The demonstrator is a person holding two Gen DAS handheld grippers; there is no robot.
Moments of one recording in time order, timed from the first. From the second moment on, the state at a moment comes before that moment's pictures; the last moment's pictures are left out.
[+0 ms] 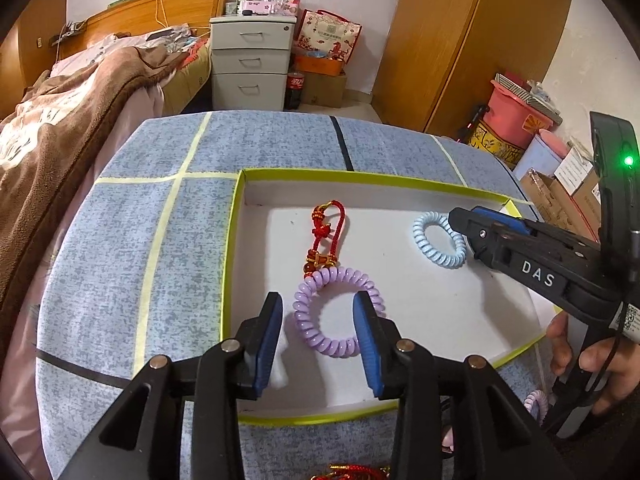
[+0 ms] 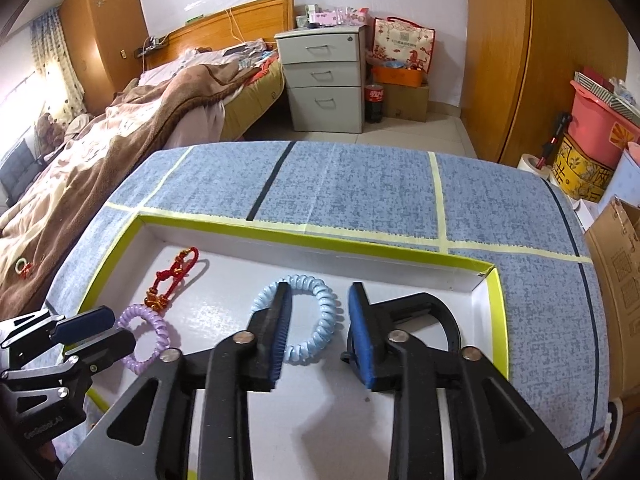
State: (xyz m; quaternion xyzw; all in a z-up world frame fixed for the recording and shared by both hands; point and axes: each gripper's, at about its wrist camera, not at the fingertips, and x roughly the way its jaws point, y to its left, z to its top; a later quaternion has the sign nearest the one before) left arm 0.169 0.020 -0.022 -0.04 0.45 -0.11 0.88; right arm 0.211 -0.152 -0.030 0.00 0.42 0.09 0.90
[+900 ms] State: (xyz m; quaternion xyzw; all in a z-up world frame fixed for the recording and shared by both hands) left arm 0.087 0.038 0.008 -0.06 0.41 -0.12 0.90; right arm 0.094 -0.178 0.005 0.03 0.38 0.10 0.92
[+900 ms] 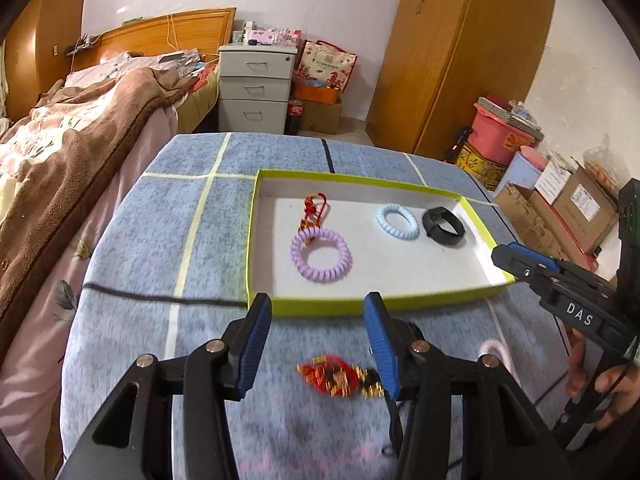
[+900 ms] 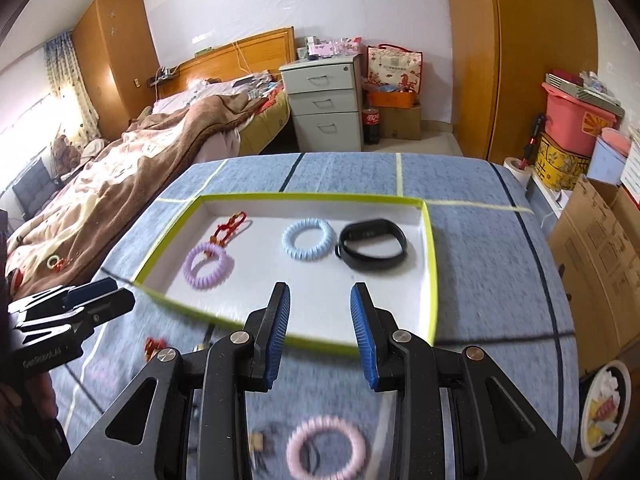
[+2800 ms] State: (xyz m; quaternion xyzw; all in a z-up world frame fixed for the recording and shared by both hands) left arm 0.021 -0.022 -0.020 -0.01 0.43 -0.20 0.88; right arm 0.021 -0.223 -0.044 0.04 0.43 0.06 0.90
